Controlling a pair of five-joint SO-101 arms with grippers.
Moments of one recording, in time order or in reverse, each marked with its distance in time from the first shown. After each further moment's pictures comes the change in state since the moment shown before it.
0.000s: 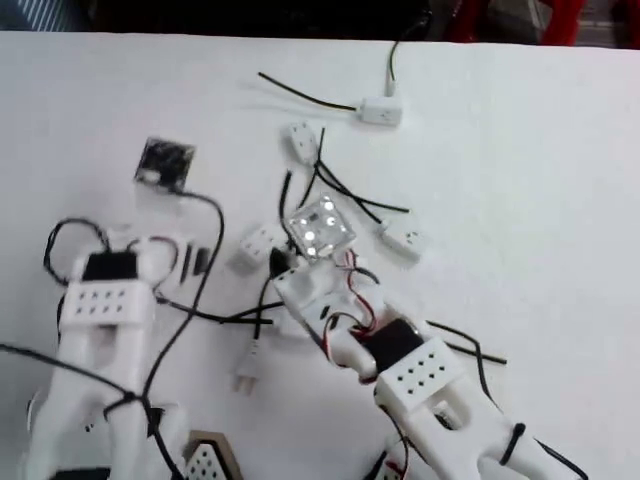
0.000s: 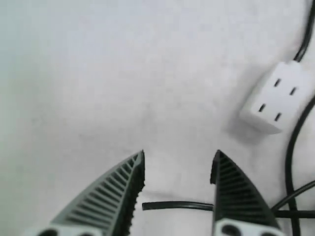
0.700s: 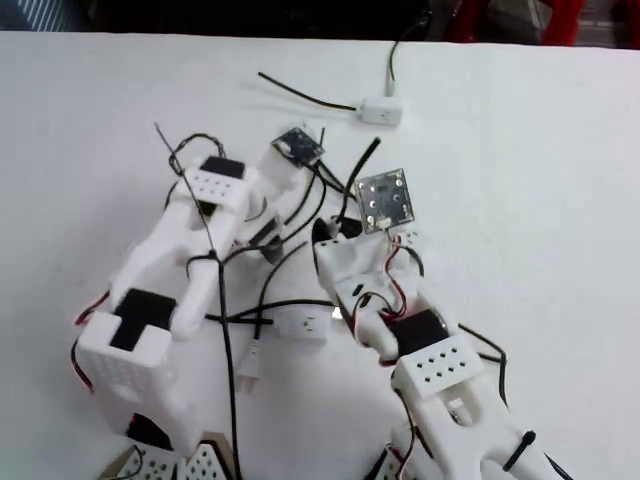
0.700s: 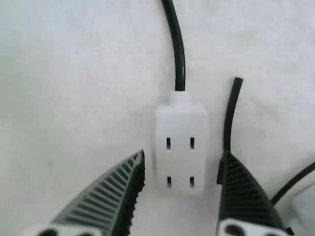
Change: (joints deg) left arm 18.2 53.6 -45.4 13.3 -14.6; right arm 12.1 -2.7 2.9 -2.6 -9.7
